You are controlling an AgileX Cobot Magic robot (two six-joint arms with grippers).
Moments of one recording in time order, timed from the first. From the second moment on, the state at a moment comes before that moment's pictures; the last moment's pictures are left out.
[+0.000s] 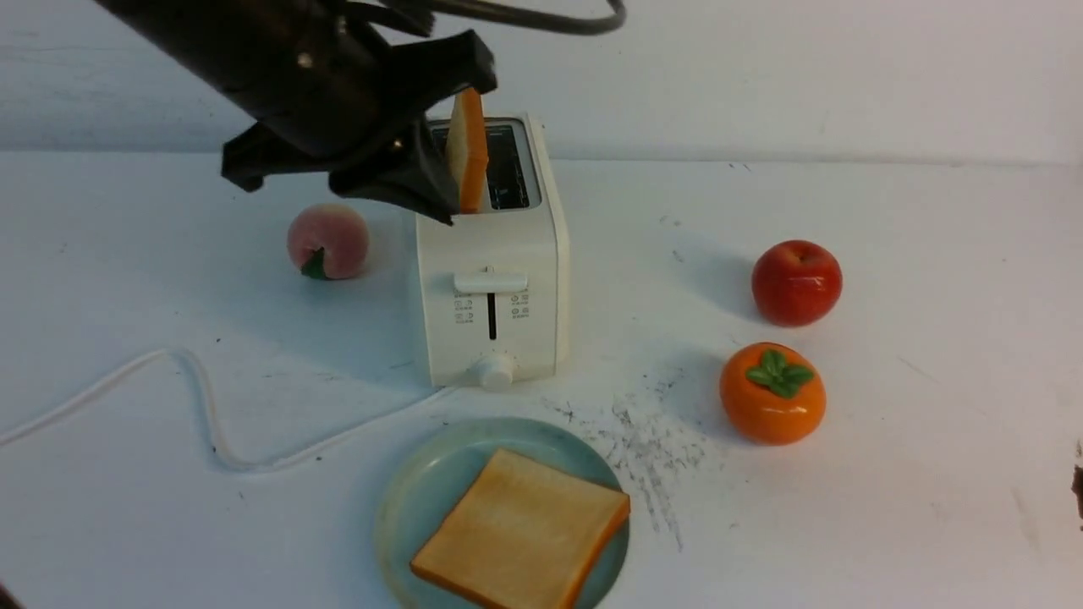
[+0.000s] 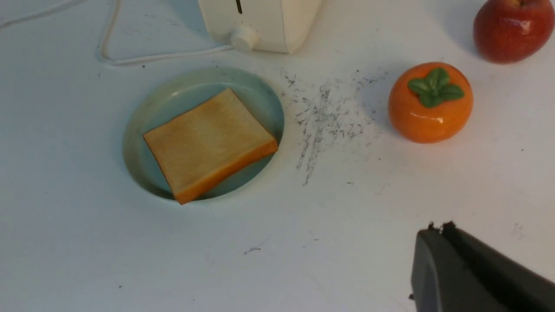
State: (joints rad) right arm 0.24 0.61 -0.75 0.34 0.85 -0.29; left arm -0.38 1.66 -1.74 -0.30 1.11 -0.45
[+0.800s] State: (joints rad) right arm 0.25 0.61 -0.71 0.28 0.83 -0.29; left arm -0.56 2.00 -2.11 0.28 1.12 -0.71
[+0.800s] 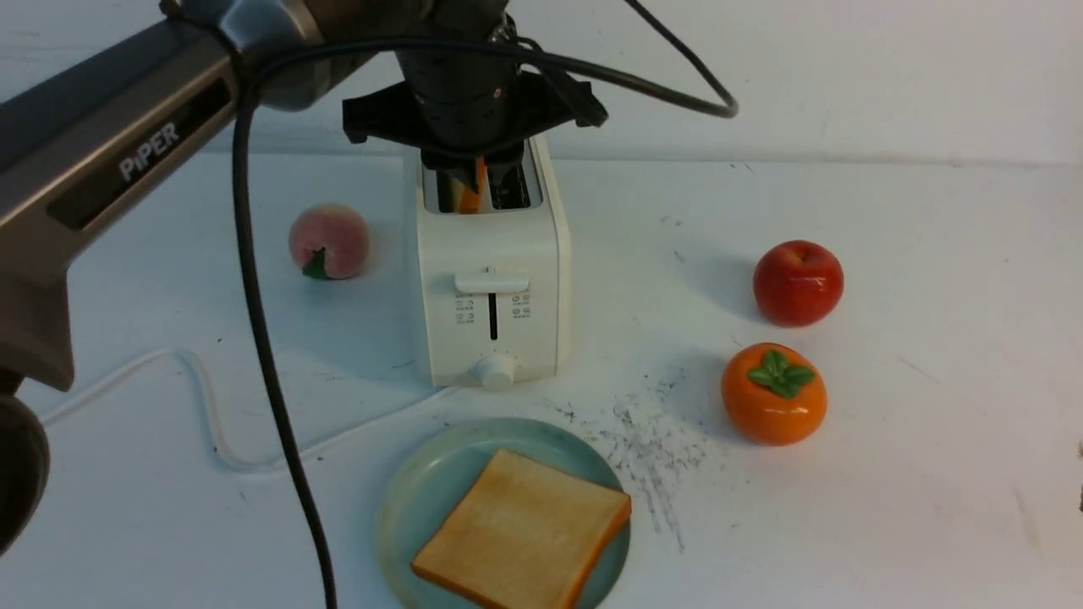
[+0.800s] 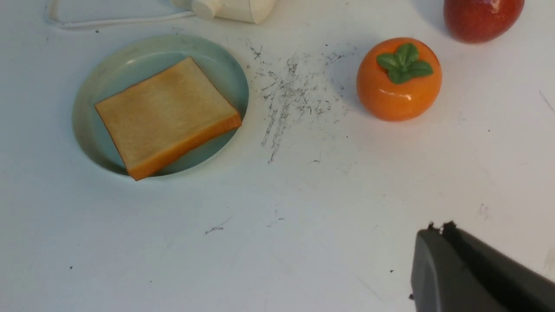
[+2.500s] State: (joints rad) right arm 0.25 0.61 -0.71 0.28 0.82 -0.29; left arm -0.59 2.07 -2.18 0.50 1.11 -0.71
